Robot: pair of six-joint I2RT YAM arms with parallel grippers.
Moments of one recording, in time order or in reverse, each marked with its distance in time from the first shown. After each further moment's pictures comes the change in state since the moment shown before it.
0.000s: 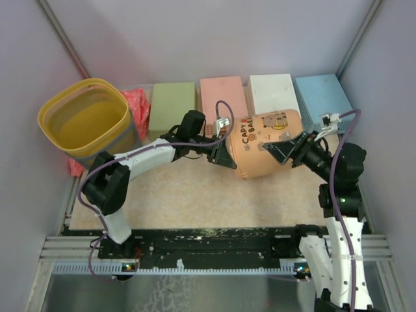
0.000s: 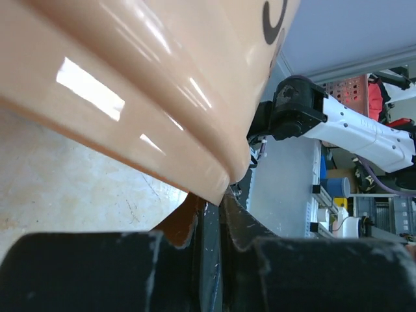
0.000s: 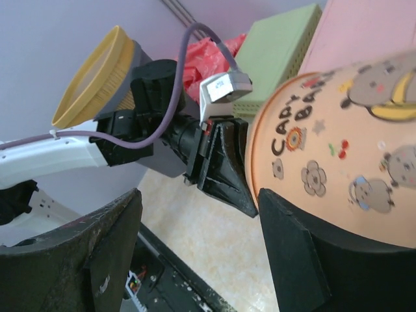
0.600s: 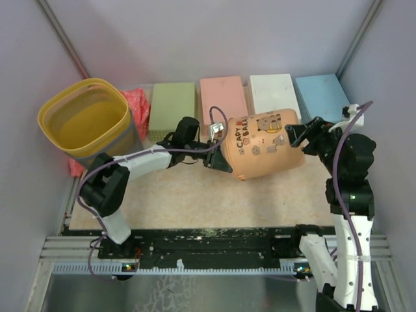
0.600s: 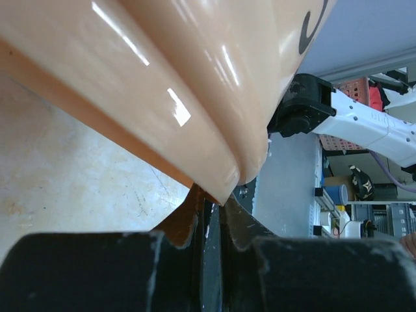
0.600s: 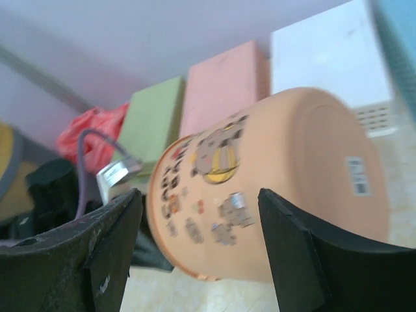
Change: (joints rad) left arm 0.023 -0.026 -0.152 0.163 0.013 -0.046; right arm 0.006 0.067 0.159 -0.194 0.385 -0.157
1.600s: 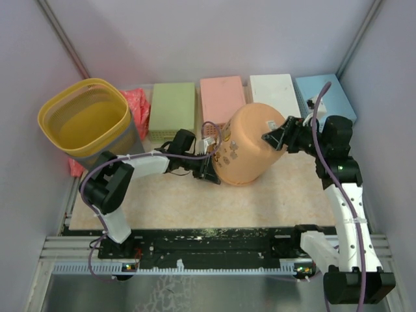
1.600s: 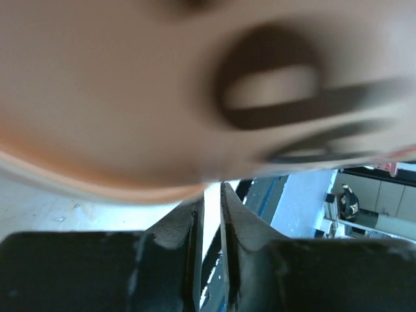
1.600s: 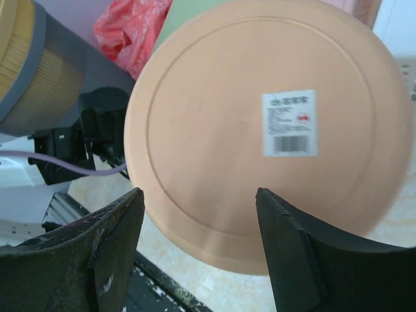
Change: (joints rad) left arm 0.037 0.021 -0.141 -0.099 -0.084 0.042; right arm 0.047 0.208 -0.005 -0.014 -0.242 -0.113
